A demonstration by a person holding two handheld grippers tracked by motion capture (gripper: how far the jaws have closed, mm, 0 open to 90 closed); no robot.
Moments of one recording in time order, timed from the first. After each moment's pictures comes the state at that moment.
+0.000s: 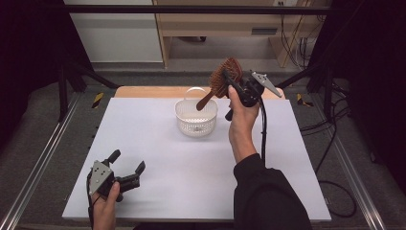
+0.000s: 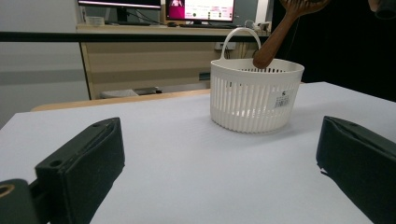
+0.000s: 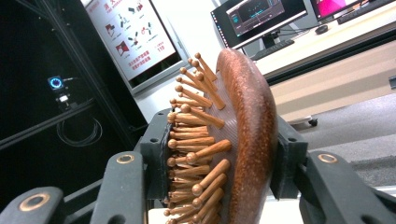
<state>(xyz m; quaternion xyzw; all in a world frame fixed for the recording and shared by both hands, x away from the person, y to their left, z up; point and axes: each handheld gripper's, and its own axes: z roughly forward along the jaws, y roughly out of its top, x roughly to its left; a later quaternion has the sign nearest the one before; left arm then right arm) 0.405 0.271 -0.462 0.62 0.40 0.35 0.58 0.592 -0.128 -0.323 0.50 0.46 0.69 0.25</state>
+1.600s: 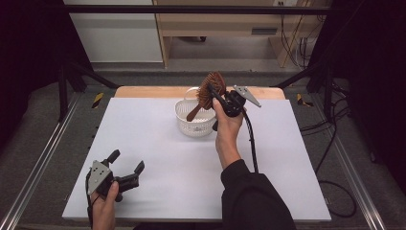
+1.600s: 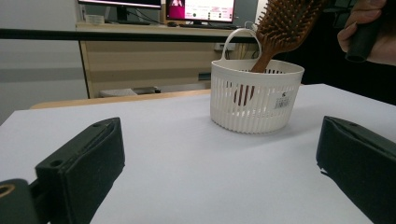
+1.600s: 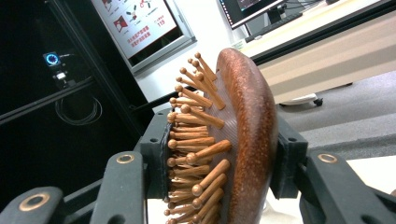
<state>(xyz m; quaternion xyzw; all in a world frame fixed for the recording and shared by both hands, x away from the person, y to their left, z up) 0.406 0.273 -0.462 0.62 0.40 0.35 0.58 0.598 -0.089 -0.372 0.51 0.48 0.68 0.23</state>
